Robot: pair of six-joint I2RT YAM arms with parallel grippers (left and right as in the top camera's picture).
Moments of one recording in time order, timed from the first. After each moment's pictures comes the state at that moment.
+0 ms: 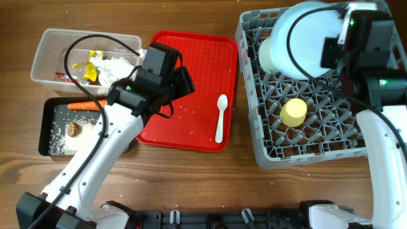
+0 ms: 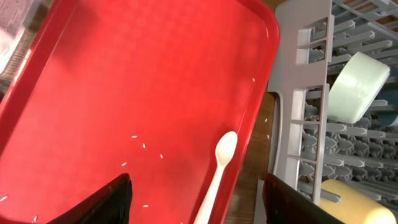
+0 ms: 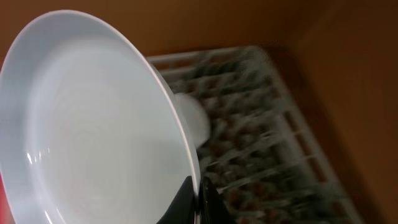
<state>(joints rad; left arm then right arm) -0.44 1.46 1.26 -0.76 0.00 -0.76 0.04 1.38 1.48 -0.77 0.39 -0.03</state>
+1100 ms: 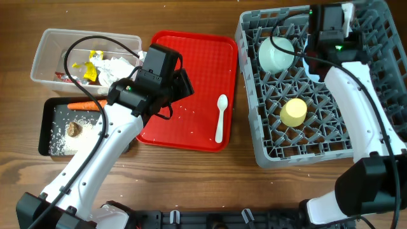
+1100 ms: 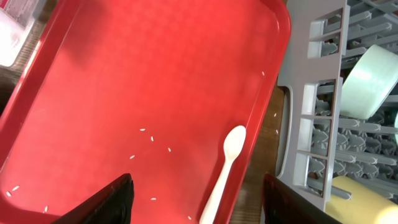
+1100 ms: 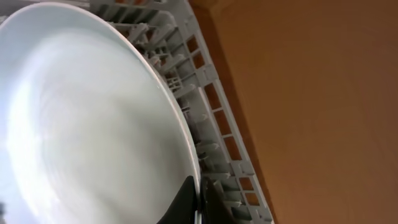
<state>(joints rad) -0.44 1.46 1.26 -0.79 0.00 -0.76 0.08 1.68 1.48 -0.71 0.87 -0.13</state>
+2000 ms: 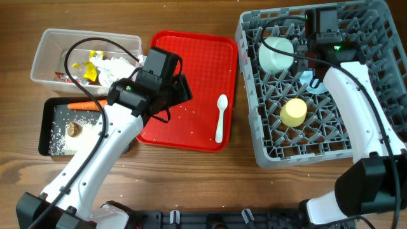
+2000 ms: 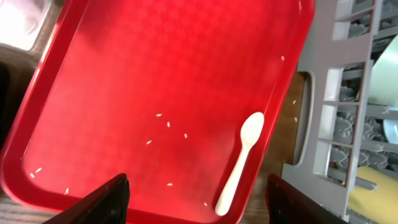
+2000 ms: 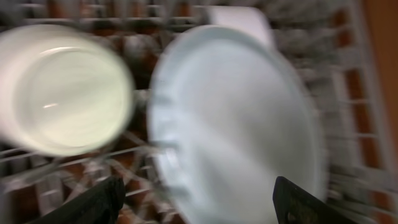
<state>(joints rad) -0.44 1.46 1.26 -0.86 -0.01 -0.74 0.09 1.68 1.48 -0.83 0.36 -0.02</state>
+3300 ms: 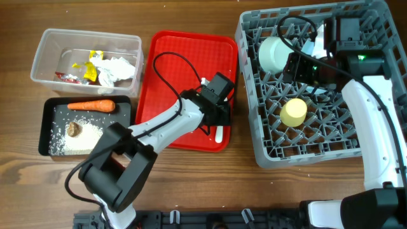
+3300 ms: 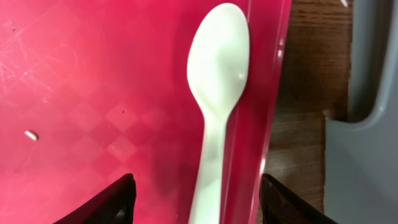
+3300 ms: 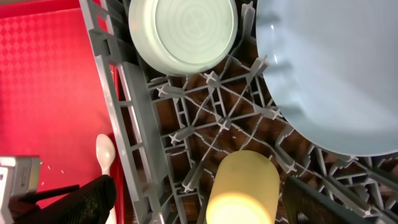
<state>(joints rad) -0.70 1.87 1.20 -0.55 0.05 -0.67 0.03 1.55 1.48 -1.07 -0.08 0.23</state>
